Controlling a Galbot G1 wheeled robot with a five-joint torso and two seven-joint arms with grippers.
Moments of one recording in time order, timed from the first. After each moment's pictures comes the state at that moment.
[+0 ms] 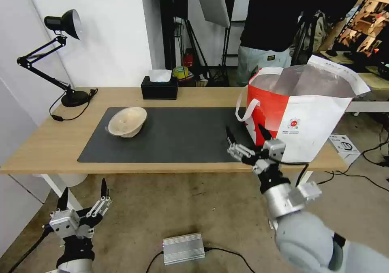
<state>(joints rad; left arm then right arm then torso) 1.97 -1.53 -0.64 -2.35 -0.18 -0.22 -0.18 -1.17 0.67 -0.10 2.35 0.58 0.10 0.71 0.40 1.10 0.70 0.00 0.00</state>
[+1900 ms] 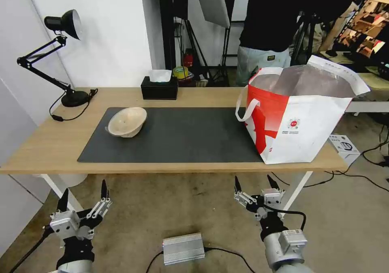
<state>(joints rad) 1.97 -1.53 -0.65 -2.37 -0.19 -0.22 -0.18 -1.46 0.76 -0.09 2.30 0.39 0.02 0.83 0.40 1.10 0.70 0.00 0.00</state>
